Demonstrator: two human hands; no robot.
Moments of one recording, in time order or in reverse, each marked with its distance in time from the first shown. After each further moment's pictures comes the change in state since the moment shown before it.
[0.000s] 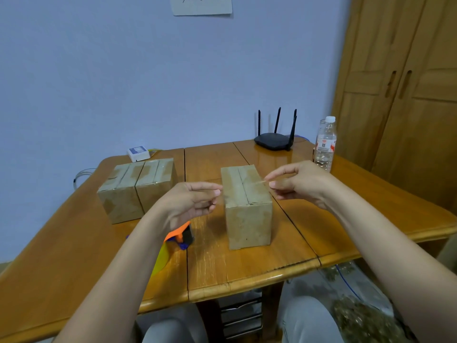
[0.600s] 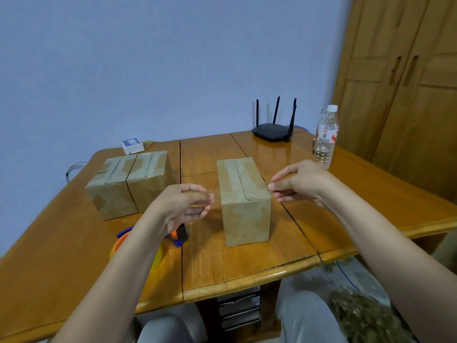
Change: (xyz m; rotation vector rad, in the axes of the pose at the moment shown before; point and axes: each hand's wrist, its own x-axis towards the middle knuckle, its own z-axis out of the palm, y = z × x) left_hand 0.014 -0.018 -0.003 -0.001 0.130 -0.074; right_hand 0.014 0.014 0.002 0.030 0.046 0.144
